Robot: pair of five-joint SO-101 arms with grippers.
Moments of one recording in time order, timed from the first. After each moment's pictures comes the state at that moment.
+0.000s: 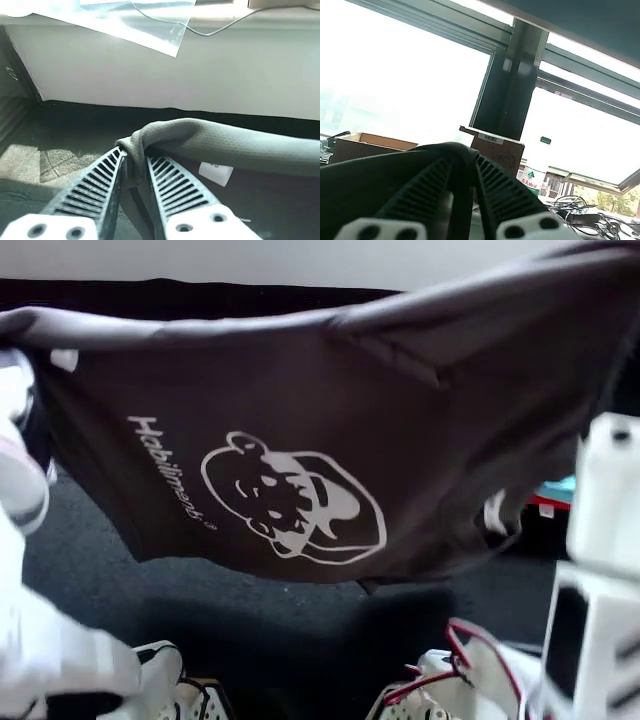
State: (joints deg) left arm -23.5 -23.3 -58.3 100.5 -5.9; right arm 2.9 -15.0 -91.9 82.3 17.7
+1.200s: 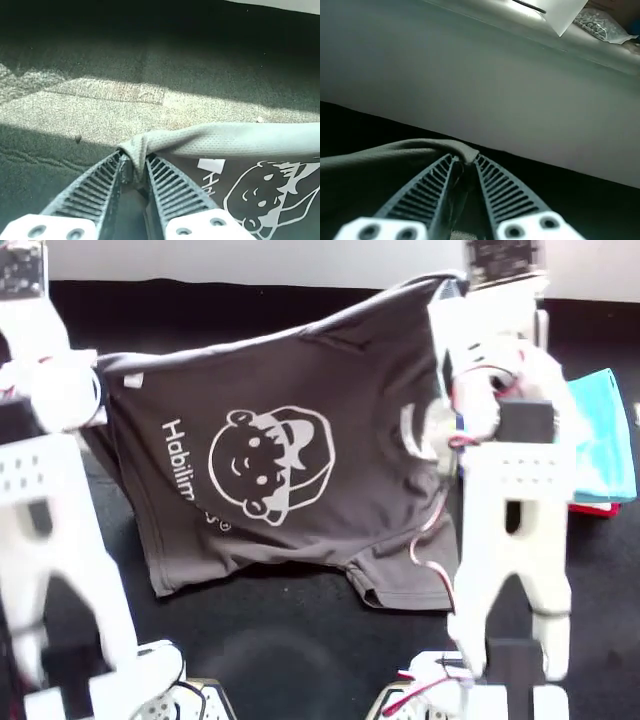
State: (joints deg) left arm -23.5 -10.4 -8.4 70.5 -7.3; right arm -5.2 -11.3 -5.5 37.2 17.7
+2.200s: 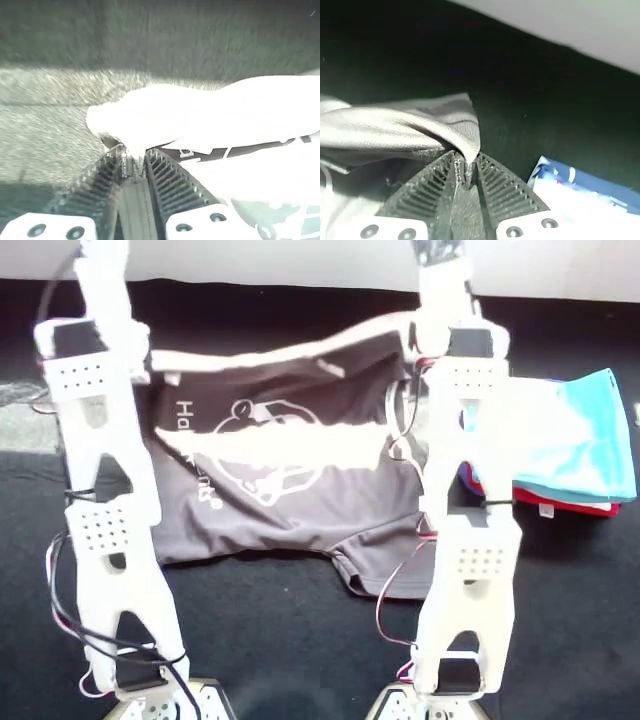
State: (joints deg) left arm -17.9 58.5 -81.0 90.9 -7.4; right arm -5.3 43.8 -57.0 65.9 17.7
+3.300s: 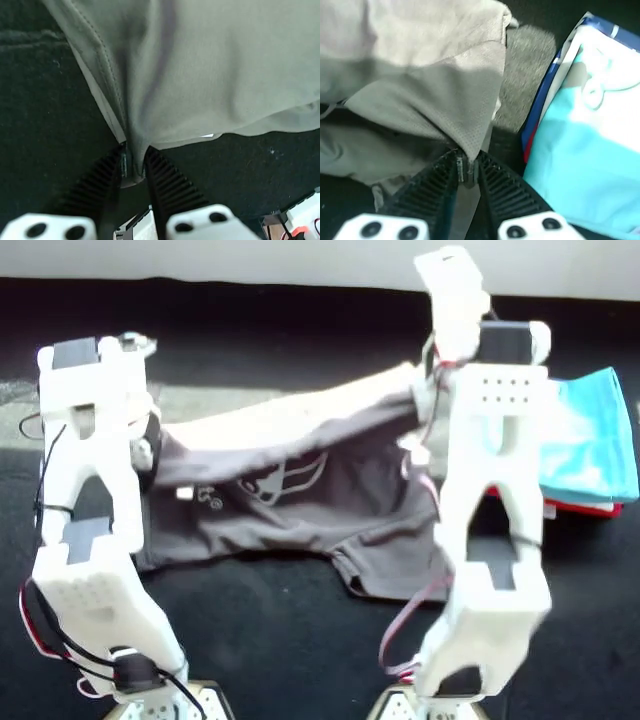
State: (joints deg) left arm -18.6 23.5 -20.3 101.5 -13.1; right arm -5.8 14.4 -38.1 100.3 17.7
